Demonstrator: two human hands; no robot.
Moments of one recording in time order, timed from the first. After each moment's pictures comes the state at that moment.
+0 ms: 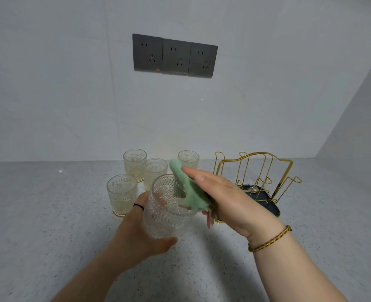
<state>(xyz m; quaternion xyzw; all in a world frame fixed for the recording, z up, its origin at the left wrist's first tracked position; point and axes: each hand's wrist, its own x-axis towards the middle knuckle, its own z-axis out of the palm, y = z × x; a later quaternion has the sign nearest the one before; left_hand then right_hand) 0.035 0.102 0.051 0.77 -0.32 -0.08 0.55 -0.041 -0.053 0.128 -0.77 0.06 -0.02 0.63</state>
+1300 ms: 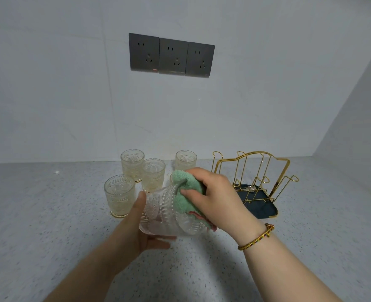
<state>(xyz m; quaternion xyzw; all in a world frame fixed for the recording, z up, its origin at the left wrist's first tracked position) 0.044 0.093 0.047 0.55 -0.16 -0.35 0.74 -0.030 -0.050 0.120 -0.91 0.02 -0.21 0.36</state>
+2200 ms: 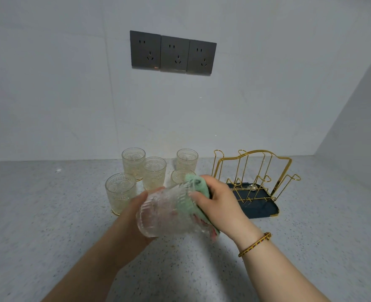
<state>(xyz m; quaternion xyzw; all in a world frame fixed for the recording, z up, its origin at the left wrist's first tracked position) 0.049 0.095 0.051 0.41 -0.17 -0.41 0.80 -0.029 -0.054 0.097 -0.85 0.09 -0.18 0.49</state>
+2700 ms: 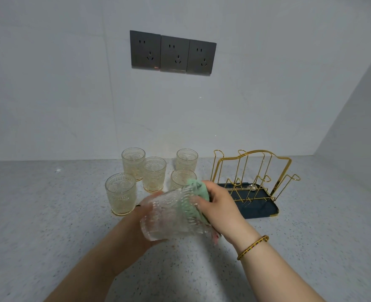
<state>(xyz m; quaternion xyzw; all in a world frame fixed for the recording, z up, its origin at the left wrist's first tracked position) 0.046 0.099 0.045 0.41 -0.17 -0.43 0.78 -0.028 -0.056 0.087 -0.82 0.13 -0.15 0.54</state>
